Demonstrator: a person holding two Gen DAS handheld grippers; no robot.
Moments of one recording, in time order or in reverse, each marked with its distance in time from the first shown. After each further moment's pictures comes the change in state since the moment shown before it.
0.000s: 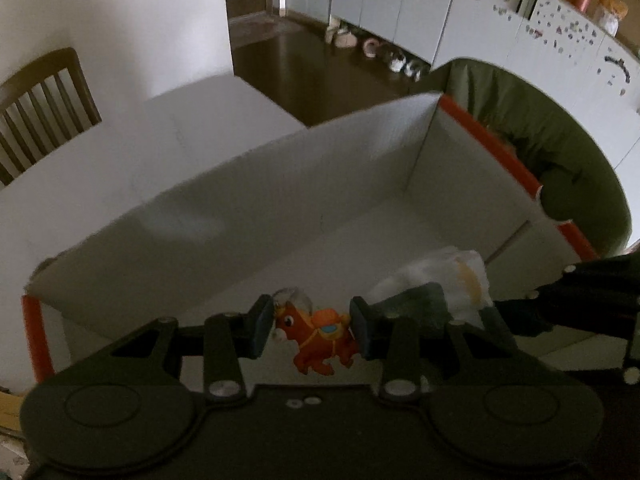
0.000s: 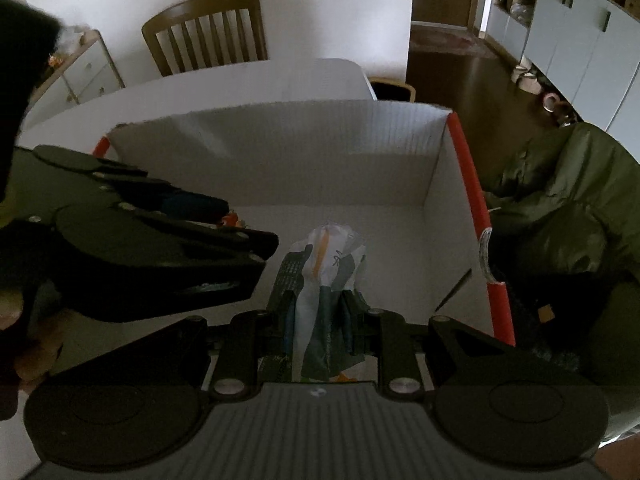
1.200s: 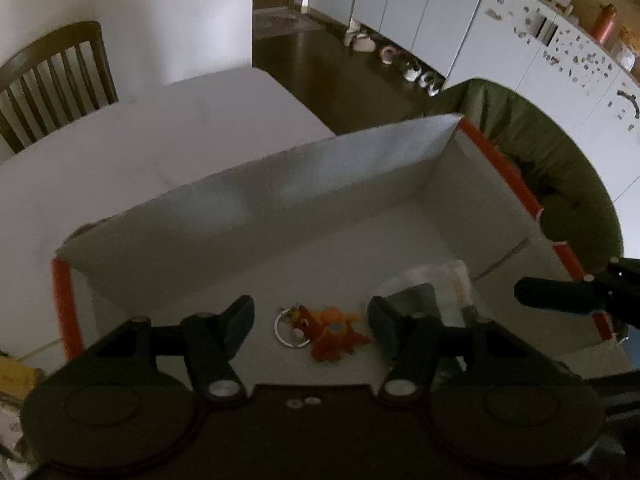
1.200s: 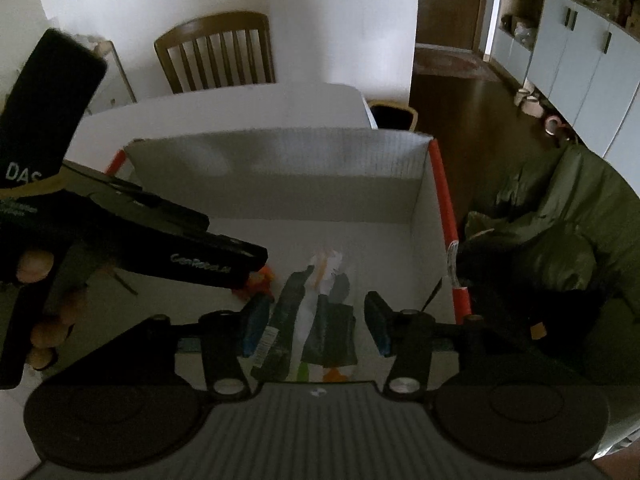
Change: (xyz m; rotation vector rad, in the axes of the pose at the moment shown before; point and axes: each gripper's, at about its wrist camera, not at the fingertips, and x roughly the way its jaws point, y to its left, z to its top) left arm -0.040 0.026 -0.025 -0.112 -0.016 -0.022; right arm -0.033 -0.003 -0.007 -0.026 -0.080 0.017
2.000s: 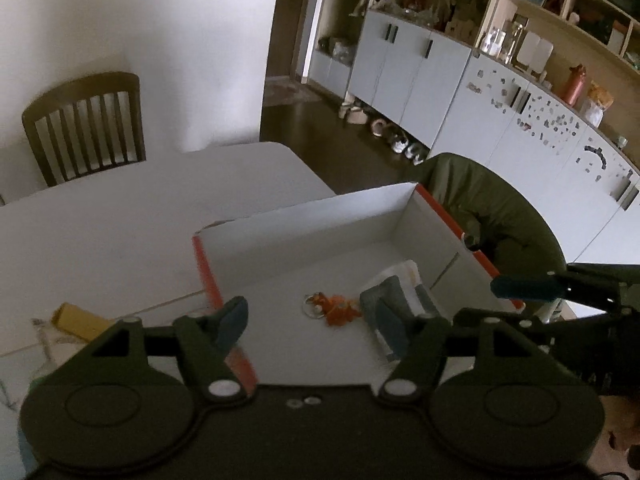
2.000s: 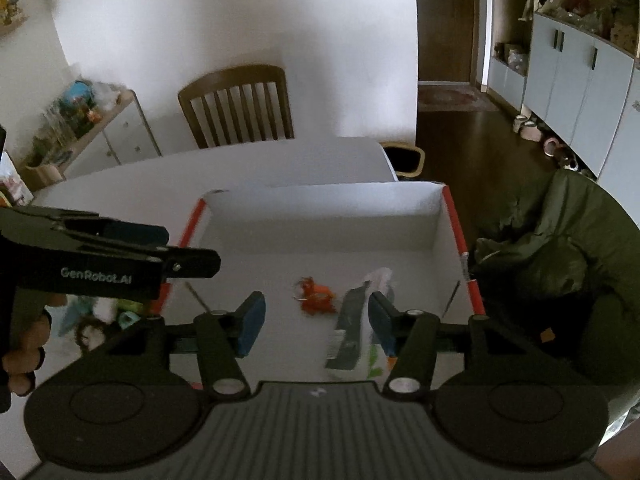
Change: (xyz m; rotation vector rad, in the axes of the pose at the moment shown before) left arm -0.122 0.022 -0.044 -0.037 -0.223 -0.037; right arm -0.084 0.042 -0.010 0.054 -0.138 0.035
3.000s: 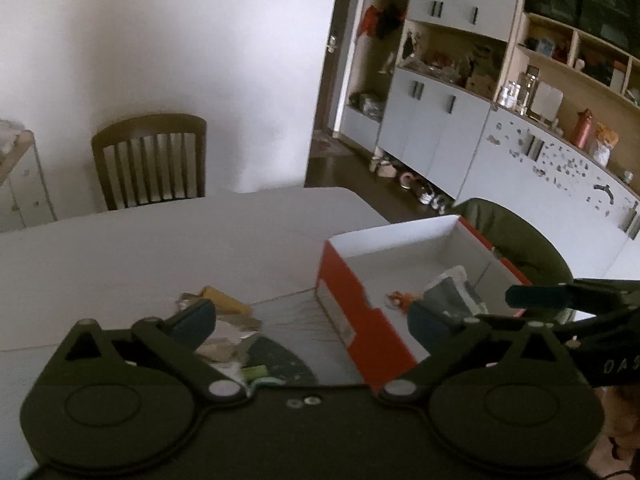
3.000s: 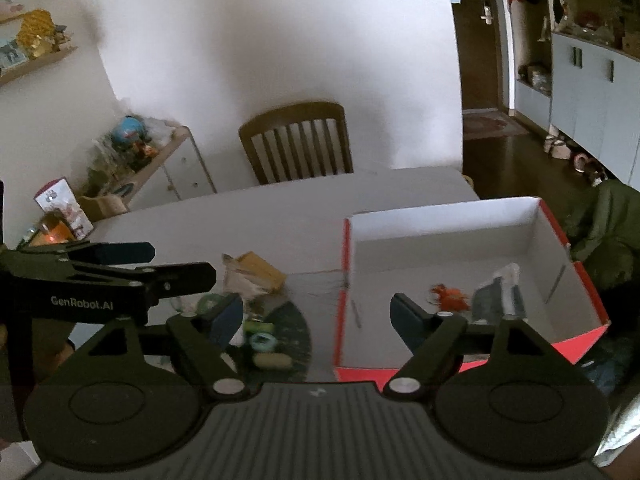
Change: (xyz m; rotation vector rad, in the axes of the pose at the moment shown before) left arm -0.114 0.092 -0.058 -0.030 -0.180 0.077; right arm -0.047 0.138 -0.025 0.038 -0.127 0.099
